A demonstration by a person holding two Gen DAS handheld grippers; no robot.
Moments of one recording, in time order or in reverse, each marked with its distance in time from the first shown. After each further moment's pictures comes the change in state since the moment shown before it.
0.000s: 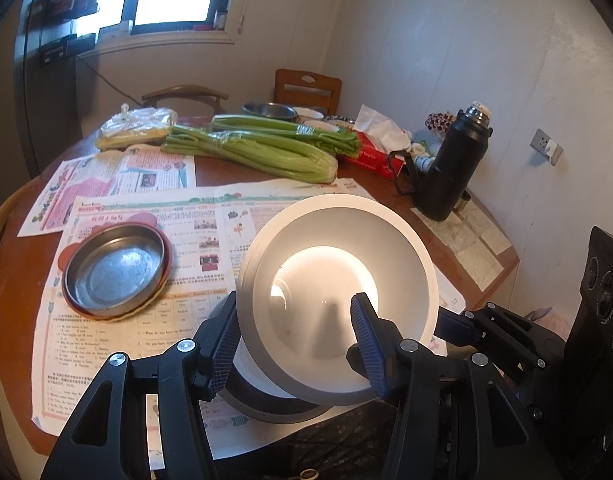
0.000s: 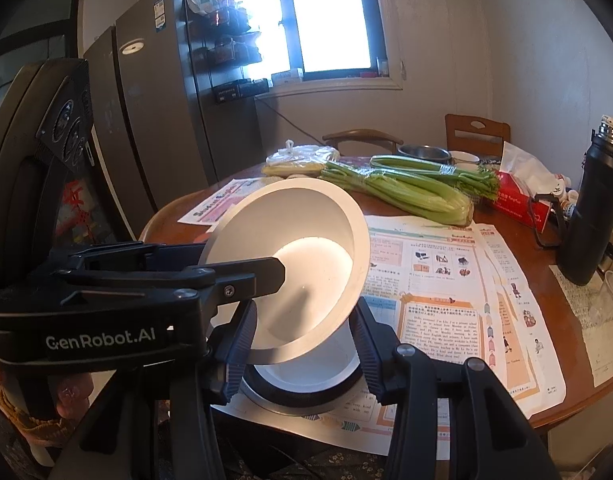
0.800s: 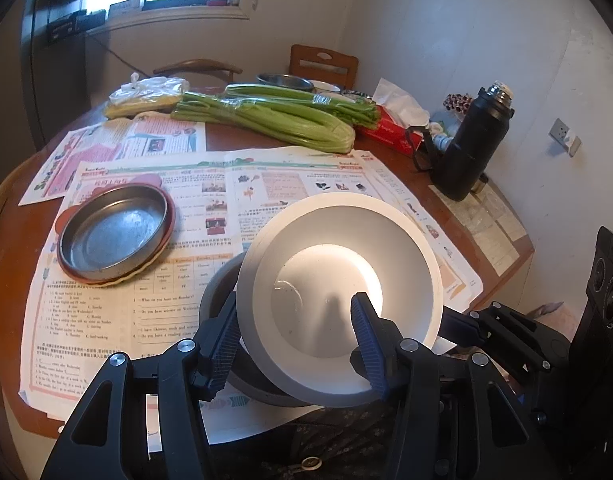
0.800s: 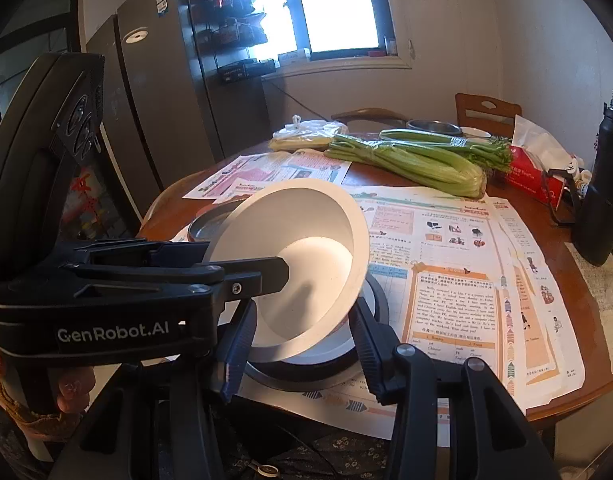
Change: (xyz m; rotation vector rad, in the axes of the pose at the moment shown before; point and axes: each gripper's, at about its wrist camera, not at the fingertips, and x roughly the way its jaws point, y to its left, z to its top) left arm 0.023 0.005 -0.020 -0.034 0.076 0.043; right arm 0.017 -0.005 -0.022 0.008 0.065 0.045
